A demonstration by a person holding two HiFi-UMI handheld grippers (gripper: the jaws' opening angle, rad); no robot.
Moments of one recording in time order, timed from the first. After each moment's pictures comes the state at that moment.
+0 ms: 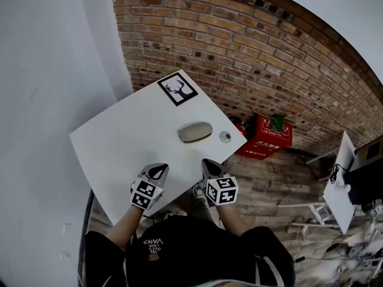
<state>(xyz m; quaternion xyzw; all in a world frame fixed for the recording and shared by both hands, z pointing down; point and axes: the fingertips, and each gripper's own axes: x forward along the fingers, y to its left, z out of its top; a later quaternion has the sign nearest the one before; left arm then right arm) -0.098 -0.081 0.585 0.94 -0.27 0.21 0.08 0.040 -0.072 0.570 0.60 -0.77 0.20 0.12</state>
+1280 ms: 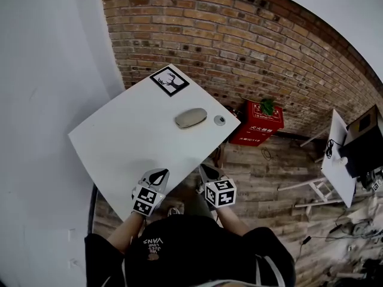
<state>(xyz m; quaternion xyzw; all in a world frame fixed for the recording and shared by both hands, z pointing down) -0.127 0.008 0.591 0.95 -0.23 0.20 0.05 0.002 0.027 0.590 0.62 -0.74 0.22 0.13</state>
